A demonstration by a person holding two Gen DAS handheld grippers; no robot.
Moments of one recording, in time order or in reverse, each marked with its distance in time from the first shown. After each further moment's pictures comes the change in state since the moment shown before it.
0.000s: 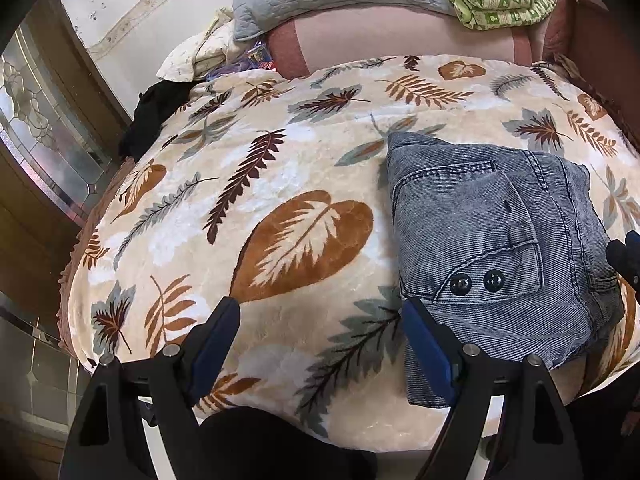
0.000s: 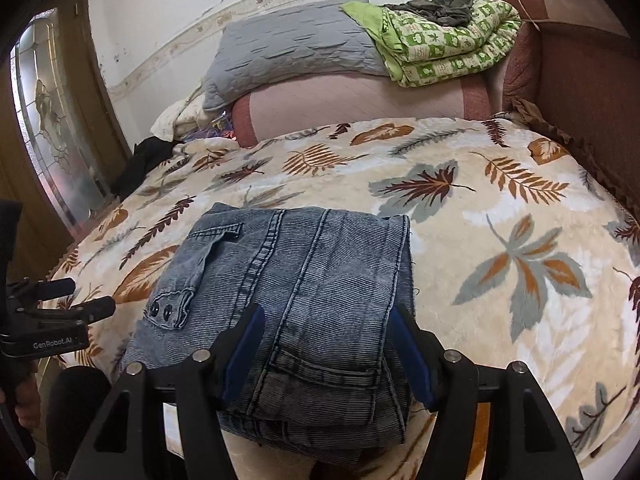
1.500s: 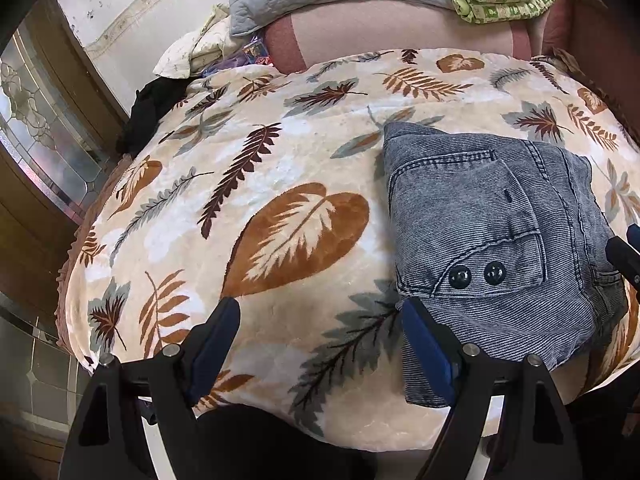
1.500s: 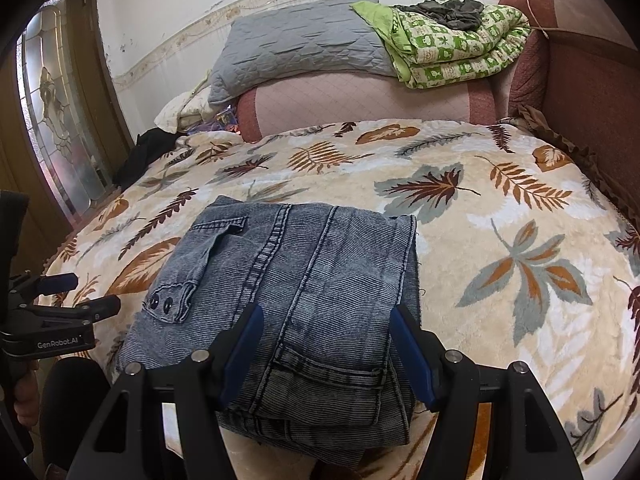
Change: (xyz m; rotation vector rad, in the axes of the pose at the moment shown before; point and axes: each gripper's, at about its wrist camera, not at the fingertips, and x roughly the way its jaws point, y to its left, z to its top) left arm 0.007 -0.005 -0.005 0.004 0.013 -0.002; right arm 0.002 0.007 -0.001 -0.036 0.009 -0.006
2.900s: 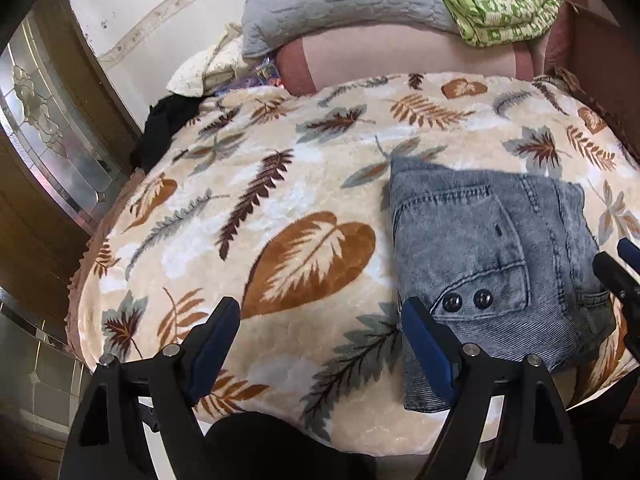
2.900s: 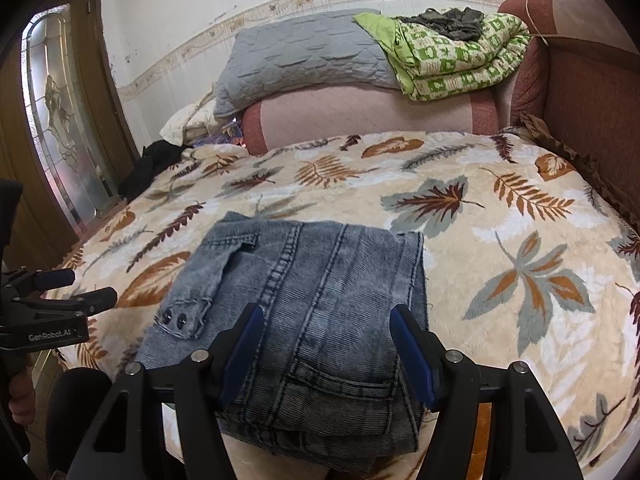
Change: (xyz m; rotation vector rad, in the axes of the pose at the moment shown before) left arm -0.031 0.006 0.012 -0.018 -0.074 0.028; right arm -0.009 0.008 0.006 -0.003 -0.063 0.021
